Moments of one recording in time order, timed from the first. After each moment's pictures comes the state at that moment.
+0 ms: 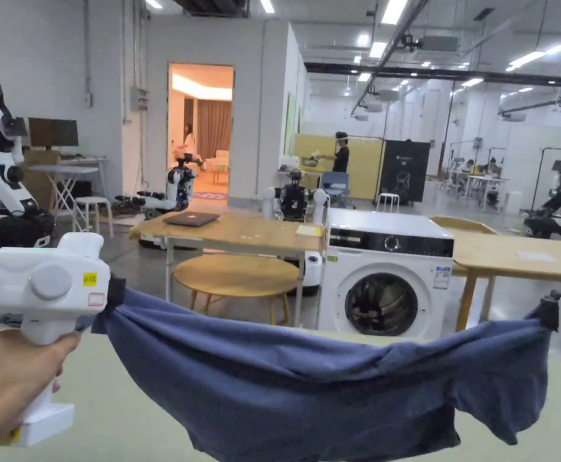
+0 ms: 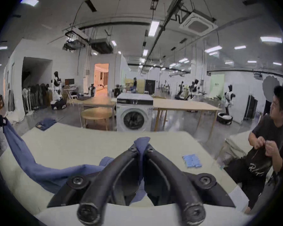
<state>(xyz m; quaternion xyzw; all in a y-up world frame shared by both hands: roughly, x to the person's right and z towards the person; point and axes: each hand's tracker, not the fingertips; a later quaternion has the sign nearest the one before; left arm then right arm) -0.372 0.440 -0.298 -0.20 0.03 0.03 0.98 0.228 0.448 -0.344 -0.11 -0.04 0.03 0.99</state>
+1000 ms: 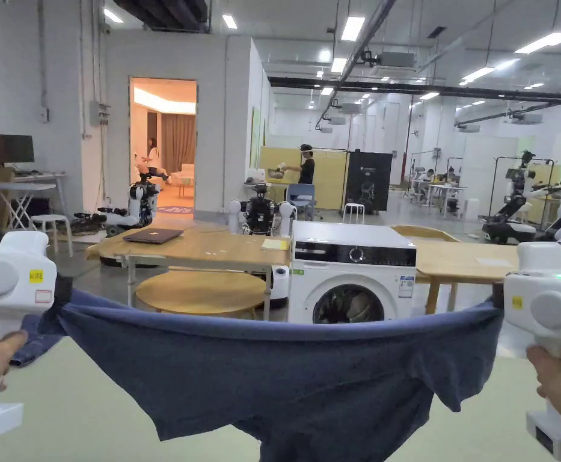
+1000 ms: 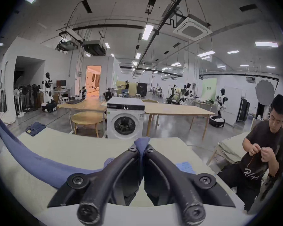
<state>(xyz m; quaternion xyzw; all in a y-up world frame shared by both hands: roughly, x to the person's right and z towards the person) -0.385 0.433 -0.347 -0.20 0.05 0.04 0.98 0.237 0.448 -0.393 -0.11 -0.08 0.03 0.99</state>
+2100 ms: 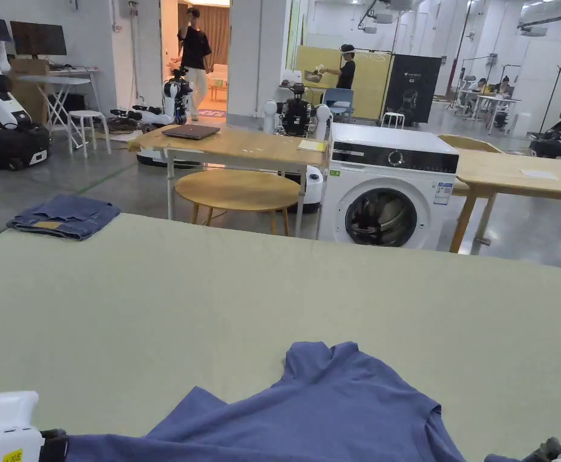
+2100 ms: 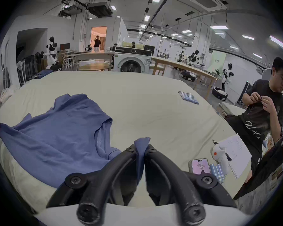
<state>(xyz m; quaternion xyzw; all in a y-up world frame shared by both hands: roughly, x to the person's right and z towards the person) -0.381 0.170 -0.138 -0.38 0.04 0.08 0.92 0.239 0.189 -0.208 -0.29 -0.07 0.06 0.95</state>
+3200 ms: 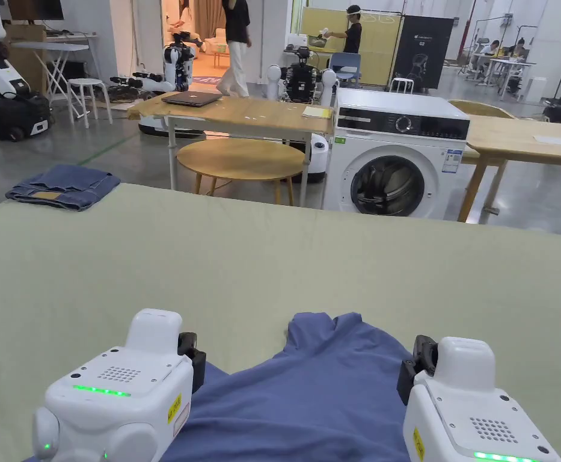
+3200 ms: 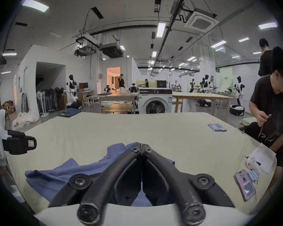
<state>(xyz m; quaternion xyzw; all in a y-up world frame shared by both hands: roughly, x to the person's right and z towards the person) -0.237 0.225 -0.167 -0.20 -0.02 0.02 0.98 0.076 0.227 -0.182 -0.10 0.02 -0.01 0.99</state>
